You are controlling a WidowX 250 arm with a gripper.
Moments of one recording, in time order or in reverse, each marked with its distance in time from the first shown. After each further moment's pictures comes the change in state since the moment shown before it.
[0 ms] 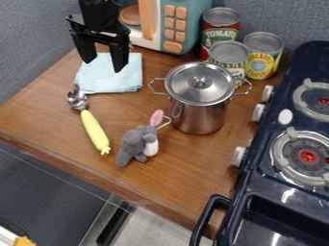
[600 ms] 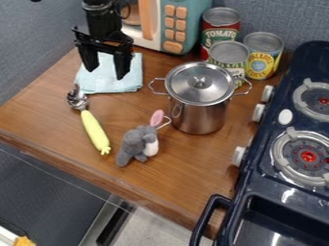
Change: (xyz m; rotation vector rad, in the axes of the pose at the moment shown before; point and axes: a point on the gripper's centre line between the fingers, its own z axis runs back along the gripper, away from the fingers) arm 0.011 0.009 -0.031 0.002 0.067 0.042
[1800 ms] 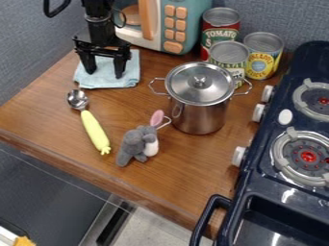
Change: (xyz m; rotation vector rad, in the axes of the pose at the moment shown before) arm 0.035 0.040 -0.050 0.068 0.005 0.233
